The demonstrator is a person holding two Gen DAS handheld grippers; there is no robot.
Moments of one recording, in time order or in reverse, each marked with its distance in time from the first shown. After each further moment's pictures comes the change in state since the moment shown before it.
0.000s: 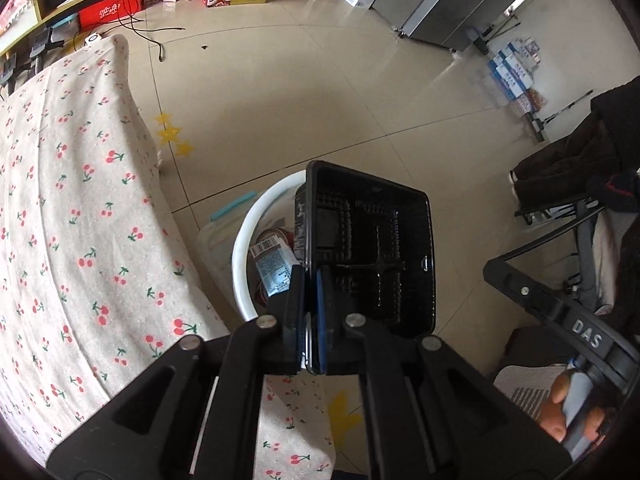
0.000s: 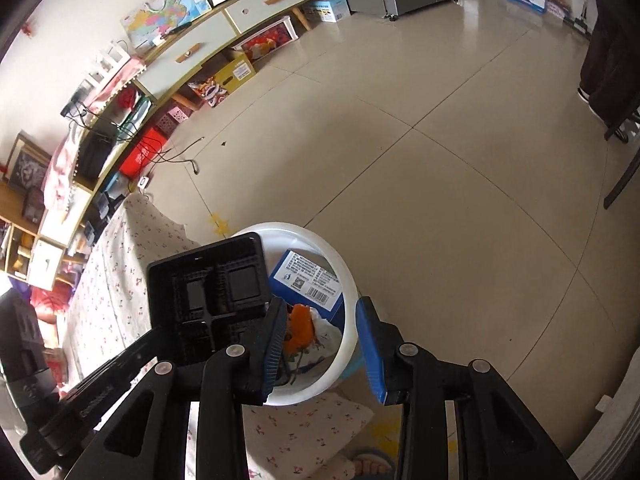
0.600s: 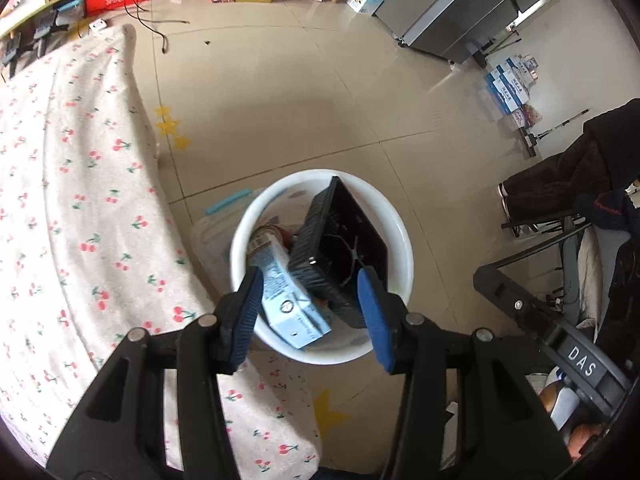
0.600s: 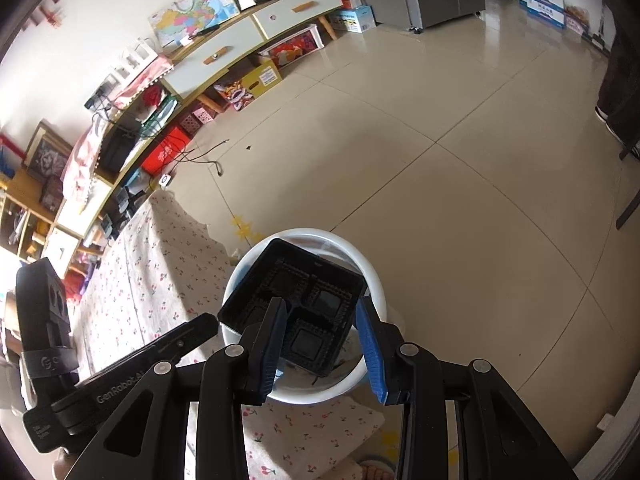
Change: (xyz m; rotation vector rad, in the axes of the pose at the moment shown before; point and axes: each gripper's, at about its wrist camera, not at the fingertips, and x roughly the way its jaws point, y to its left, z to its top) left arm -0.030 0.023 -0.010 -0.055 -0.045 -0.049; right arm -0.012 0.025 -0.002 -0.083 -0.033 0.053
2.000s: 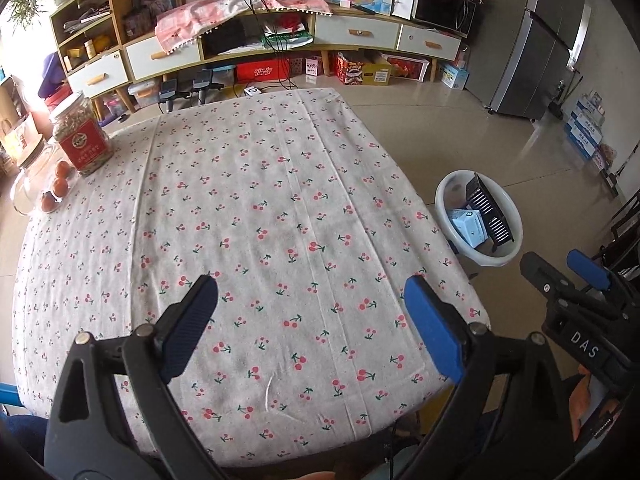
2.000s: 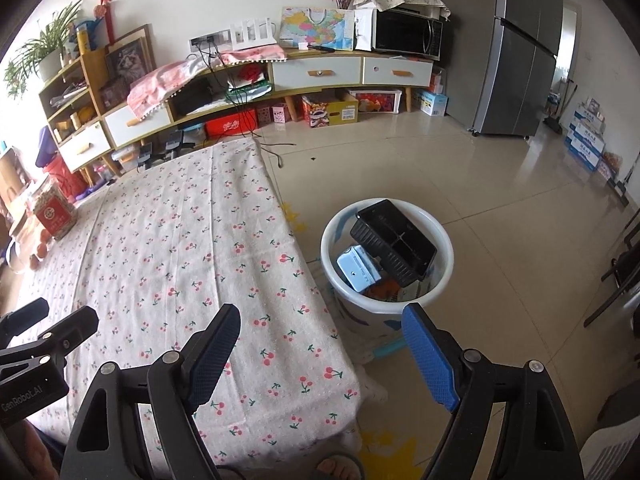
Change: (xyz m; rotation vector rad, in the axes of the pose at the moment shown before) left arm -0.148 0.091 -0.166 -0.050 -0.329 0.406; right arm -0.061 0.133 -0.179 -0.409 -0.231 -0.096
